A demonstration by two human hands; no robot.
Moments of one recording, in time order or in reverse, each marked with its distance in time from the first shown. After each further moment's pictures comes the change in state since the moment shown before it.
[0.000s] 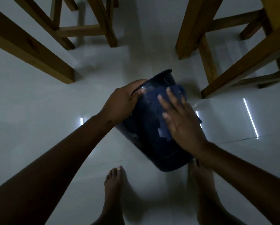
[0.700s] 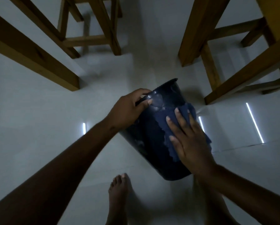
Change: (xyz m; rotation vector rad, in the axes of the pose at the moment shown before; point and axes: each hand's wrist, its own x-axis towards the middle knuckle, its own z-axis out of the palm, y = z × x) left_hand 0.001 -0.006 -0.004 -0.036 -0.047 -0.053; right_hand -0.040 -0.008 0.007 -0.080 -0.017 0.007
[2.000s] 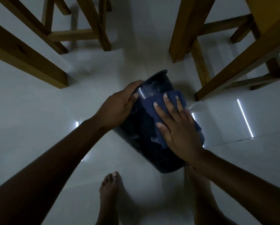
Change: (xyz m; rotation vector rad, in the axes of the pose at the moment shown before) left_hand 0.002 0.008 0.007 0.075 0.013 0.085; right_hand 0.026 0.007 -0.009 -0.018 -0.019 0.030
